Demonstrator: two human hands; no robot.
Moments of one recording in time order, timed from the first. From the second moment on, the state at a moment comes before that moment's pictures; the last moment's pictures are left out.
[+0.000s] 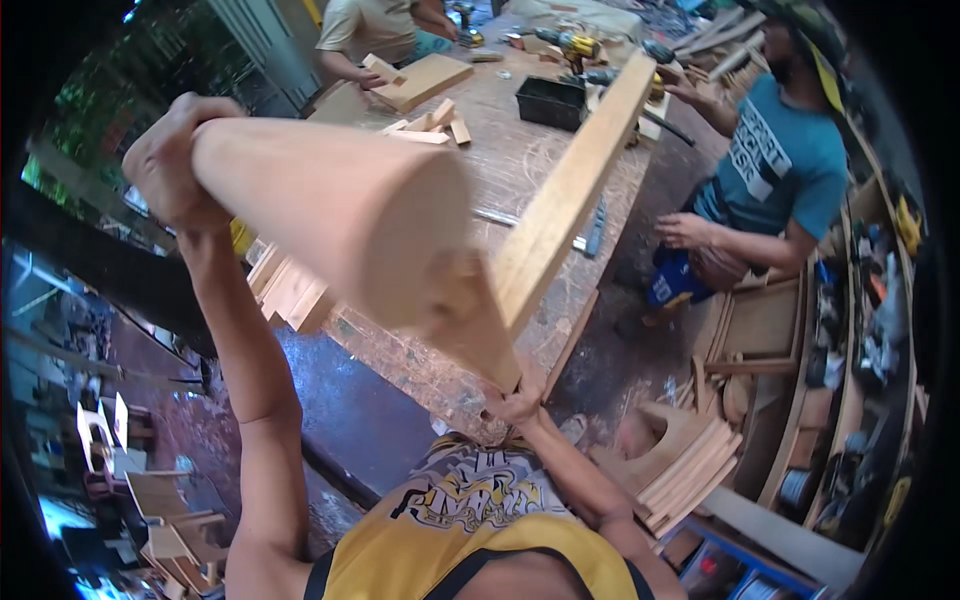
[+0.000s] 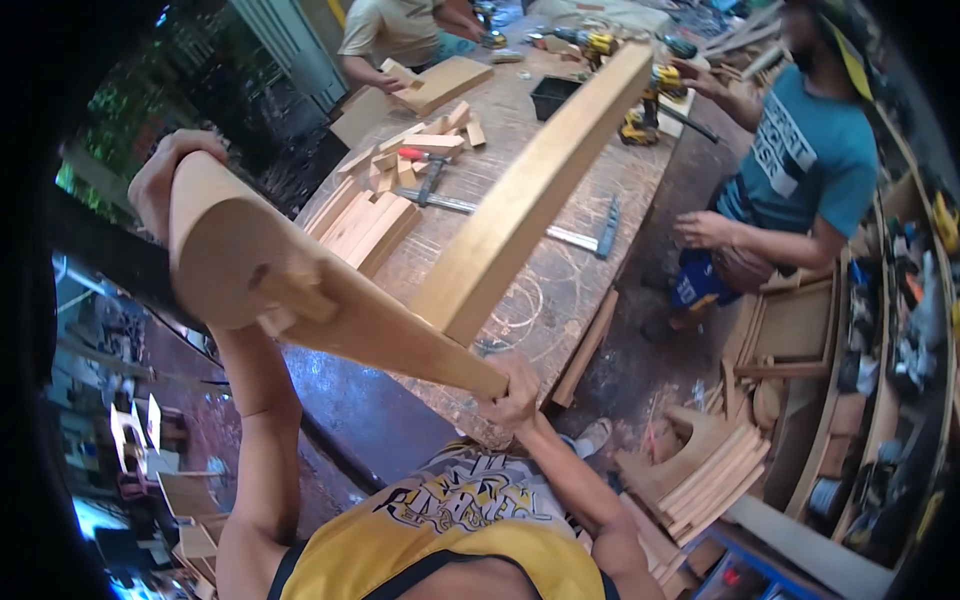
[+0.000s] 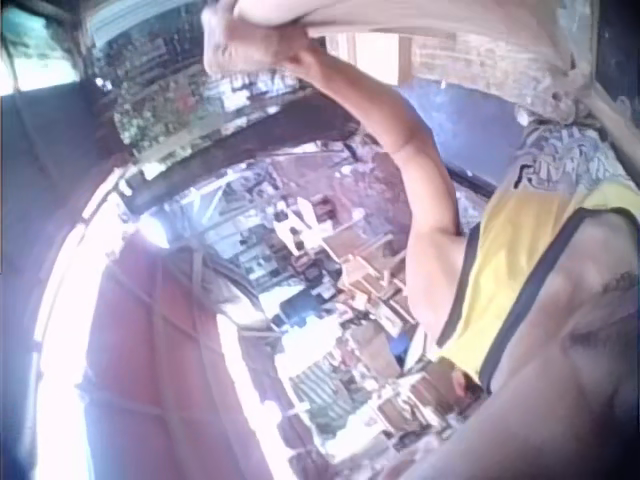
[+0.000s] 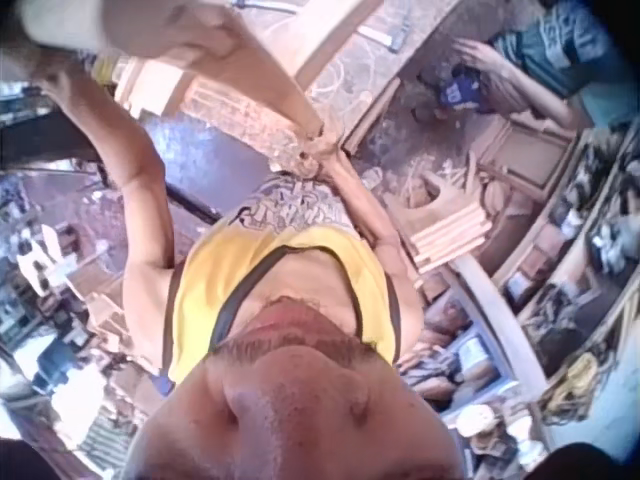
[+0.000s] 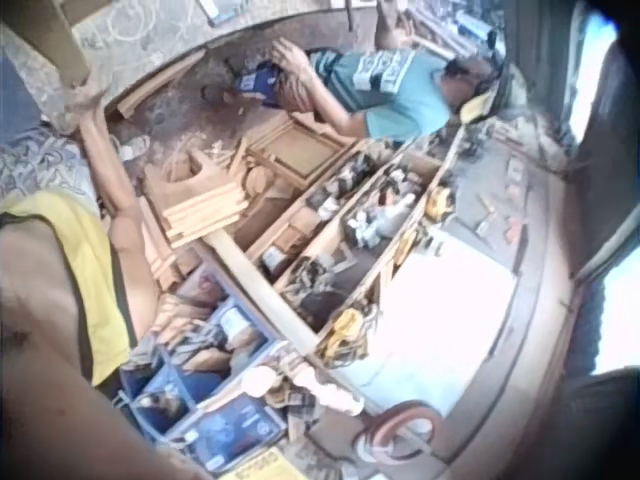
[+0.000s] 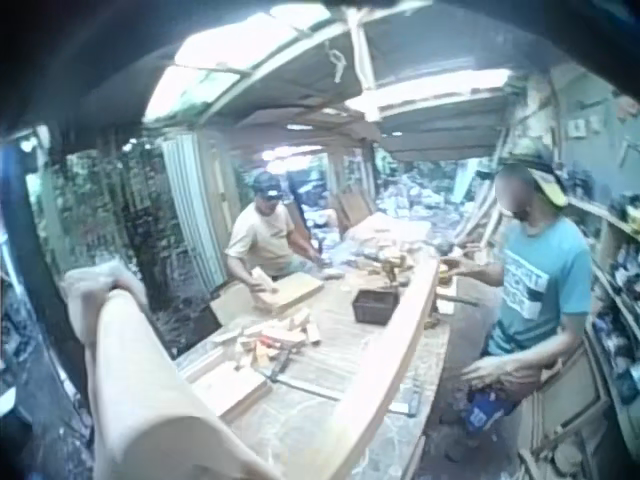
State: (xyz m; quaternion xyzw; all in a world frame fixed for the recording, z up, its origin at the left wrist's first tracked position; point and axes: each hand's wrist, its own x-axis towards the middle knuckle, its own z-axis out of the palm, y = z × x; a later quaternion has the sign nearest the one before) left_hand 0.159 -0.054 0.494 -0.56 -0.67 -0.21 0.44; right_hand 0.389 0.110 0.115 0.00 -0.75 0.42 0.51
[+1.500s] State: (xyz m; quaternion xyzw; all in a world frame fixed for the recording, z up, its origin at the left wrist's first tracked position) left_hand 0.153 -0.083 0.443 -0.53 -0.60 -0.37 0.47; right_hand 0.409 0.115 0.026 0.02 -0.76 0.58 0.30
